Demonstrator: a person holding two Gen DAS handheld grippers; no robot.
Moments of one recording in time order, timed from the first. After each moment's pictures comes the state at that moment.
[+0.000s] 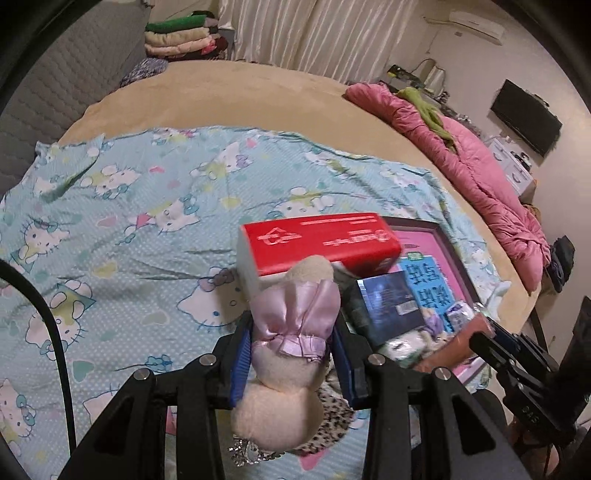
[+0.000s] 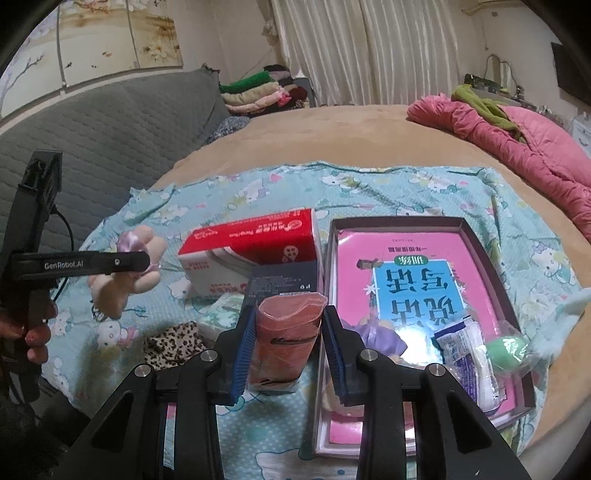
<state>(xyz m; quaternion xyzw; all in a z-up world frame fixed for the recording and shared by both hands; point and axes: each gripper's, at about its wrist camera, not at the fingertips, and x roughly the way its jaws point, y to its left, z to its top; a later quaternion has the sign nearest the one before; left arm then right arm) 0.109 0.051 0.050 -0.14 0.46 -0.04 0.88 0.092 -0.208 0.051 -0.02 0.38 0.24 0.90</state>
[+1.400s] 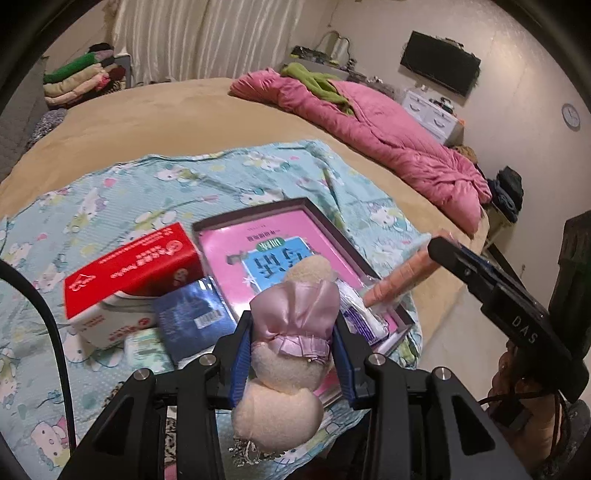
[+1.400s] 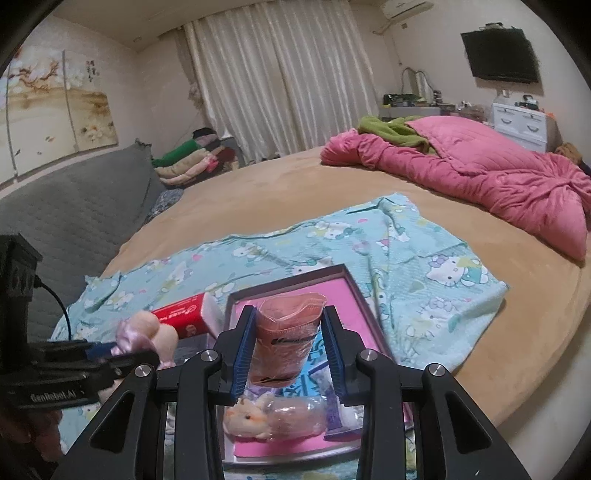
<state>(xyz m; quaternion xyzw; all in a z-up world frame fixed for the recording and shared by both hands) 0.119 -0.131 0.083 -0.05 0.45 -0.18 0.87 0.086 -0.341 0.113 0.07 0.30 0.11 0.94</state>
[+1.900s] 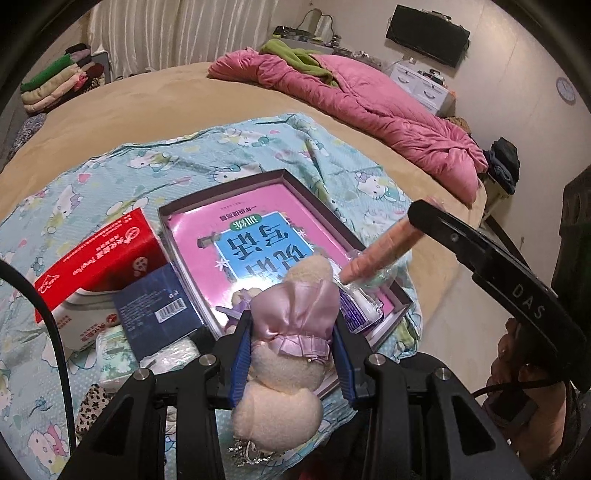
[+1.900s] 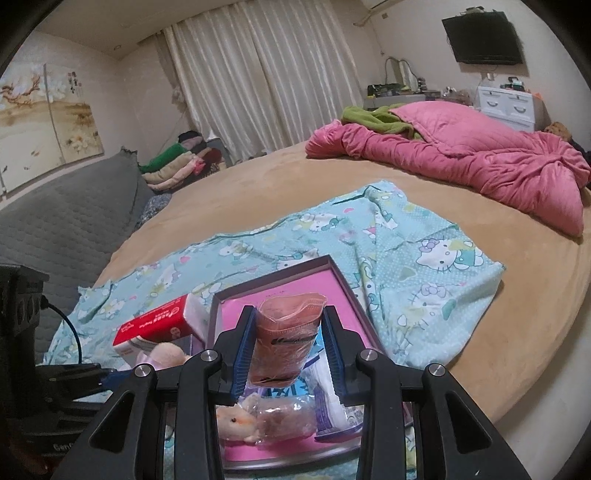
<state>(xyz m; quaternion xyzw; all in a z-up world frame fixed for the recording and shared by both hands) 0.126 -0.166 0.060 -0.02 0.48 -0.20 0.85 0.097 -0.355 0.096 0.09 0.31 0.10 0.94</state>
